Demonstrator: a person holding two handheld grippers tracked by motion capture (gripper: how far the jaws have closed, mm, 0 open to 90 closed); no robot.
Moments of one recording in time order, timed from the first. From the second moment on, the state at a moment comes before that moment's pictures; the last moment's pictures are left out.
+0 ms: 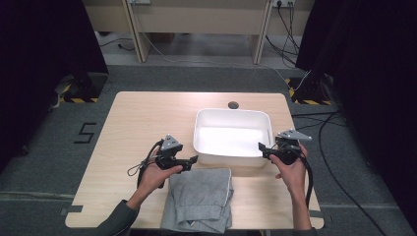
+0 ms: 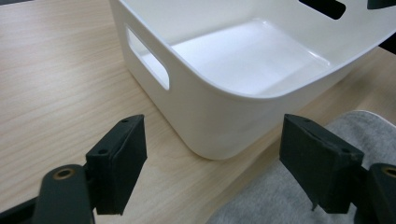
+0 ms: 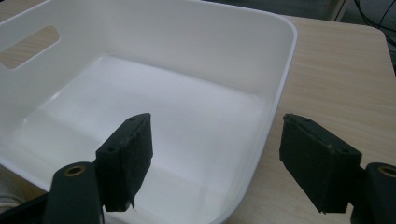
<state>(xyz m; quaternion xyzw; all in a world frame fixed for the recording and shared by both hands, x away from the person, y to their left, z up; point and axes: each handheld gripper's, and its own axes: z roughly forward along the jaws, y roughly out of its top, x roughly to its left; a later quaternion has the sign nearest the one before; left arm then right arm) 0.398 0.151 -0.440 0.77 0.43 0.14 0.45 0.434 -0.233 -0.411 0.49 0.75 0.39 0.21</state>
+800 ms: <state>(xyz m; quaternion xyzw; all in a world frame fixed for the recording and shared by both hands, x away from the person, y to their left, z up) 0.405 0.142 -0.451 0.77 0.42 0.14 0.46 0.439 -0.217 -0.429 0.48 0.77 0.37 0.19</state>
